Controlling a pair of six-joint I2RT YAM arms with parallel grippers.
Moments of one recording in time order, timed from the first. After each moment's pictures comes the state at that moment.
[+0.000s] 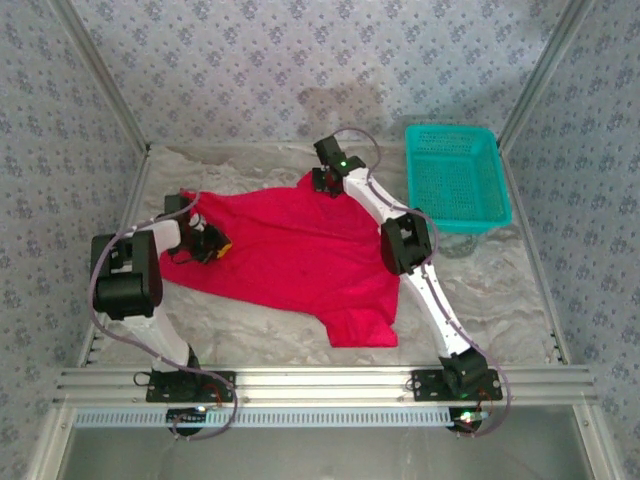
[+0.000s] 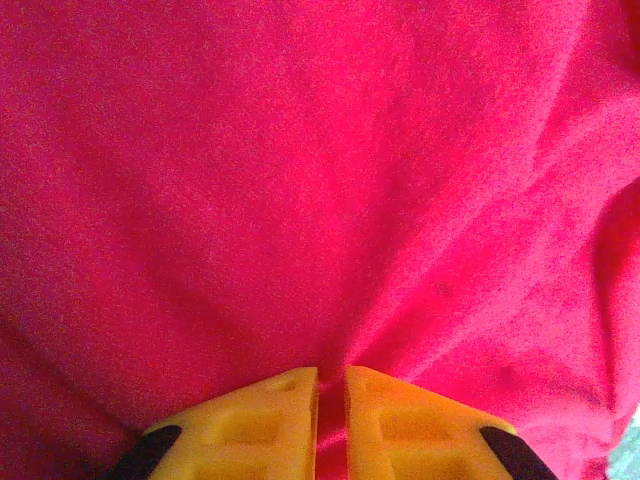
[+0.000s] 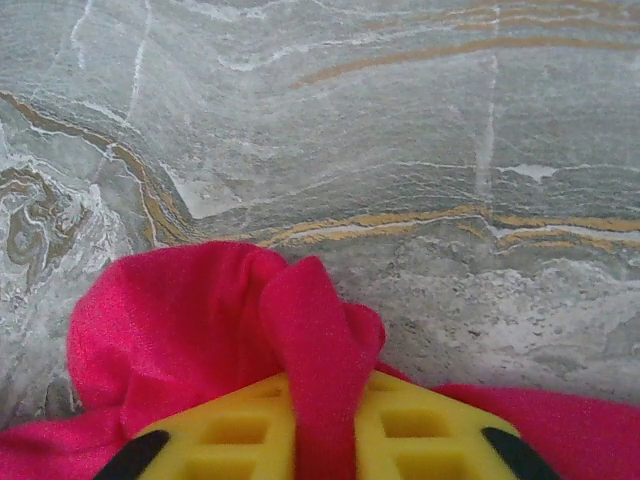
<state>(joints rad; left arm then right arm) 0.08 1.77 0.95 -0.39 0.49 -0.69 0.49 2.75 2.58 -0.75 0.04 0.43</state>
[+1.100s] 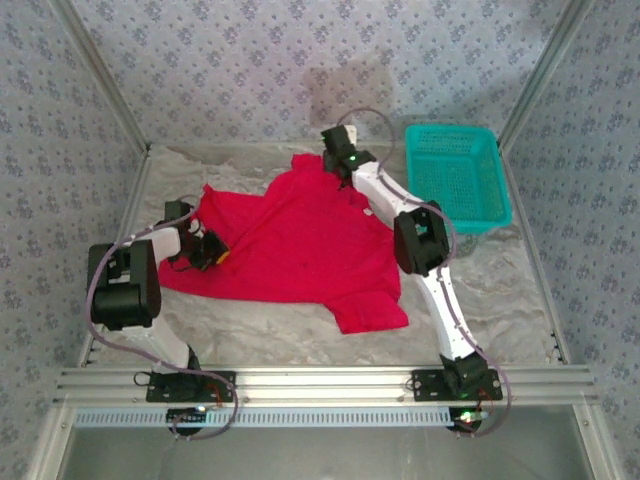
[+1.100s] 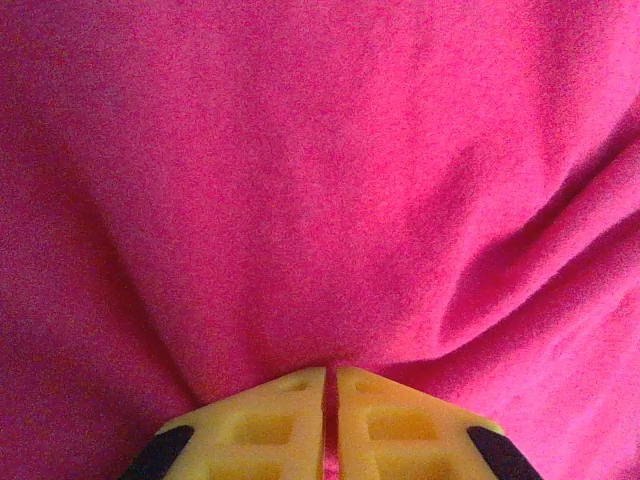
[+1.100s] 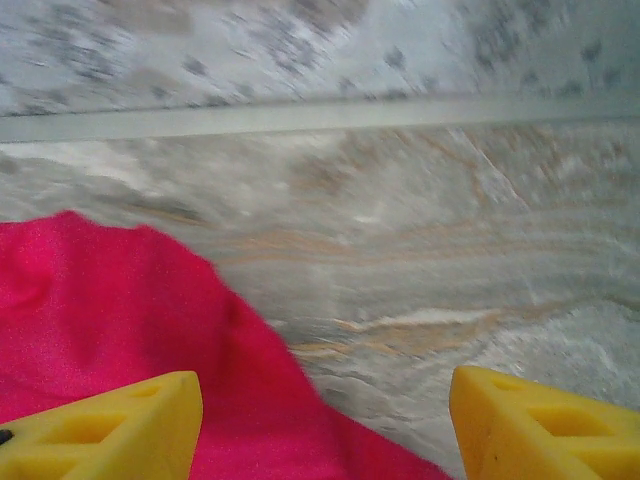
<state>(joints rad) 0.07 1.70 0.88 -0.39 0.43 -0.69 0.46 2.49 2.27 -0.56 0.36 0.37</state>
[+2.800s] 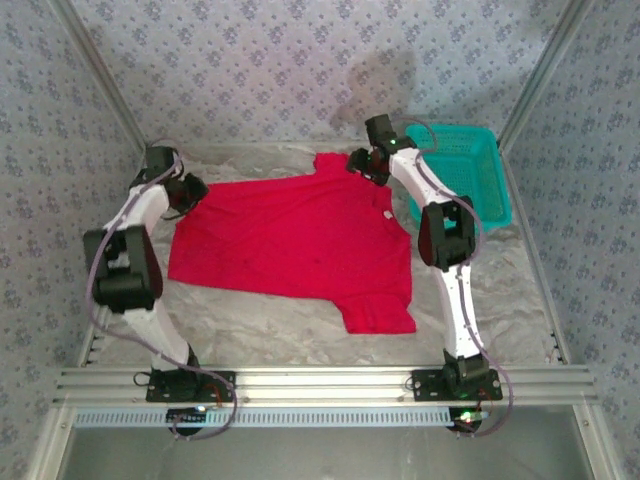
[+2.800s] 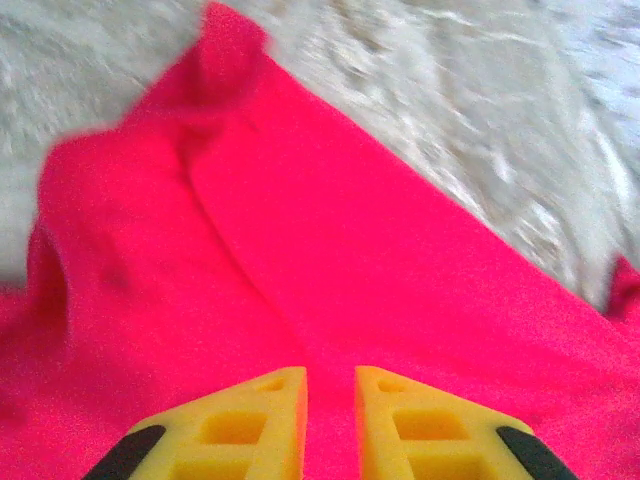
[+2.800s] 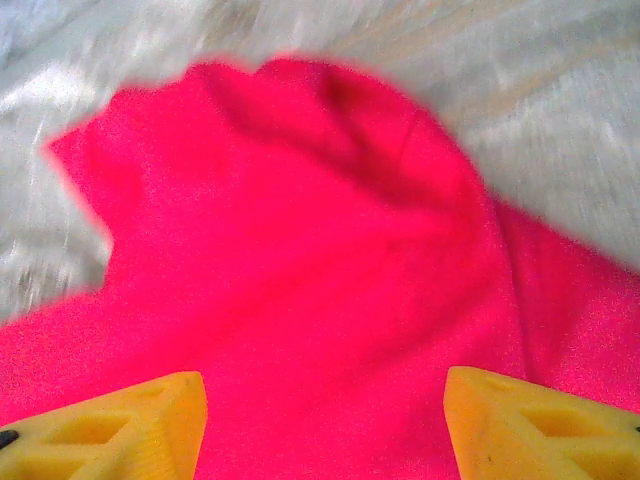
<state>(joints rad) 0.09 1.75 1.32 -0.47 0.26 -0.65 0.32 2.32 2.13 -0.80 -0.10 0.61</state>
